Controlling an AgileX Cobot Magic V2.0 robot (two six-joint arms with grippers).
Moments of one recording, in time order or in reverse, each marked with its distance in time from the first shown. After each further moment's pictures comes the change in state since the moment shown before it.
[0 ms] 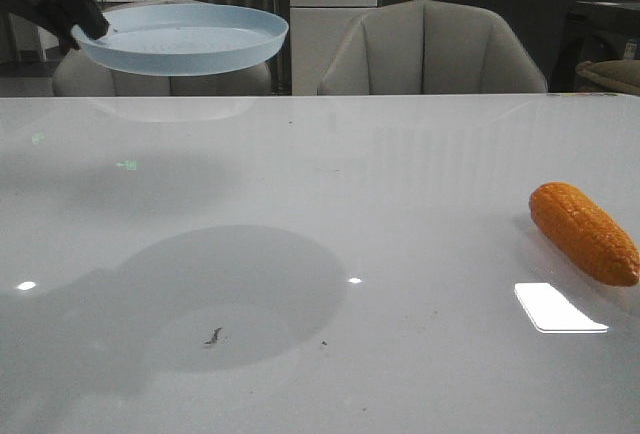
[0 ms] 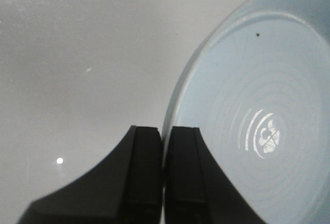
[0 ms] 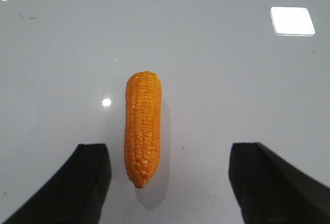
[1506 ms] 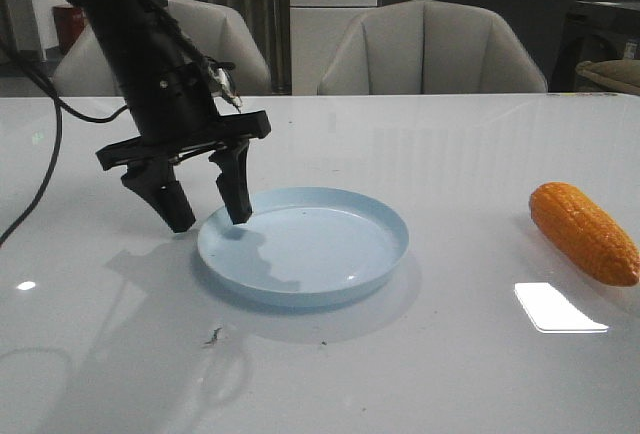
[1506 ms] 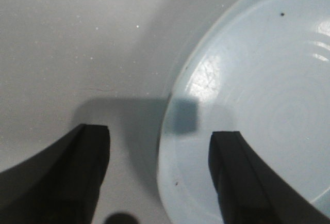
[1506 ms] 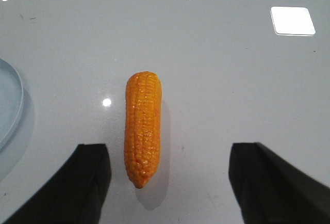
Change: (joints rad) left arm -0.304 0.308 -0.009 0.171 0.011 0.002; right arm 0.000 0.000 0.000 0.000 -0.001 0.002
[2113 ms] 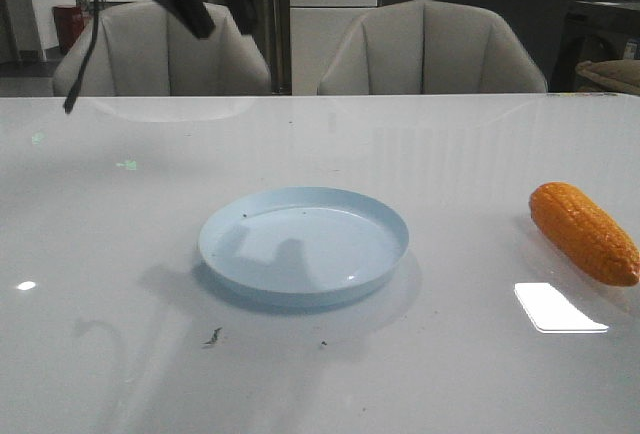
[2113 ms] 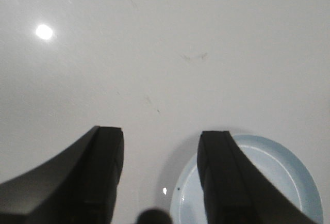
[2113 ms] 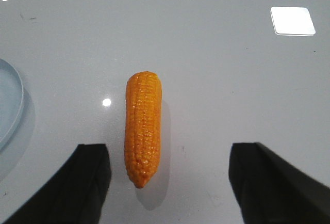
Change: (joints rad) left arm 0.000 -0.018 -0.562 0.170 0.104 0.000; right arm 0.000 0.000 0.000 0.000 0.000 0.000
